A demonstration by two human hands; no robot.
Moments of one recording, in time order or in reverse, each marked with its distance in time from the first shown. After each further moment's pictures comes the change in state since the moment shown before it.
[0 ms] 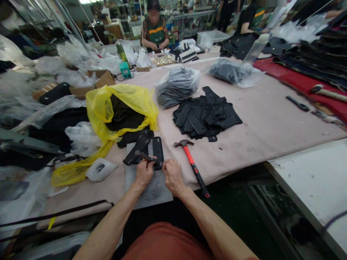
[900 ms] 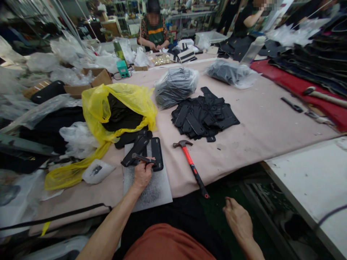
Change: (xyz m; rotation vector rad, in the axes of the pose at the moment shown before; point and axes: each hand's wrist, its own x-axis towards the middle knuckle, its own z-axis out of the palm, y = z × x) left_hand -0.001 -0.001 -0.002 -0.064 0.010 -0.020; right_hand -0.187 0.122 -0.128 -0.415 0.012 0.959
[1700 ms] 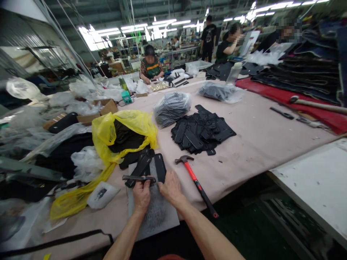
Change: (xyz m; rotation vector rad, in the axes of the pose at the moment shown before) left_hand -0.002 -0.006 -0.011 -0.072 0.210 -0.168; right_hand -0.004 -0.299 0.054 0.235 0.038 -0.598
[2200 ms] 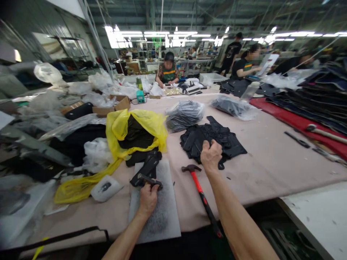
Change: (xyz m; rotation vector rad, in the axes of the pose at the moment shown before) left_hand -0.005 0.000 0.002 -0.045 -0.064 0.032; right_hand 0.136 0.031 -0.128 0.130 0.623 0.140
